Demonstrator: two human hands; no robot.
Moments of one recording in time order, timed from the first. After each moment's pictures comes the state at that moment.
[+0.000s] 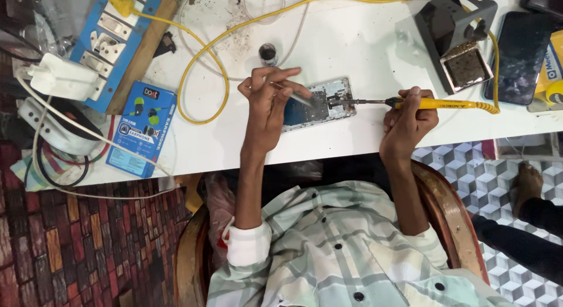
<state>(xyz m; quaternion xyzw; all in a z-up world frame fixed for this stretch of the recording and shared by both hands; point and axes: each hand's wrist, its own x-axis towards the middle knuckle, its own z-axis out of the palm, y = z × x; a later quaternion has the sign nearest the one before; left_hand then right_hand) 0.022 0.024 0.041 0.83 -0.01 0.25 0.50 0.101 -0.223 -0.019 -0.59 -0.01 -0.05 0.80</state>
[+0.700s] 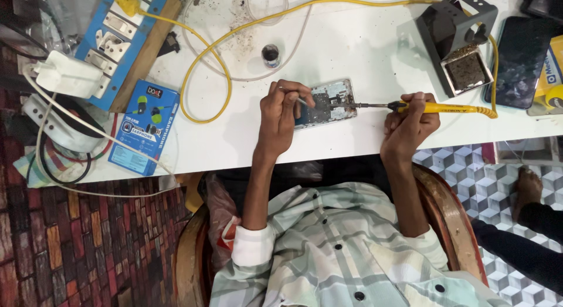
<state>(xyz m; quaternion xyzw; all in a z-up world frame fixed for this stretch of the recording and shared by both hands) 0.023 0.006 0.001 0.70 0.01 0.23 0.67 0.100 -0.227 -0.024 -0.59 -0.03 -0.05 0.81</state>
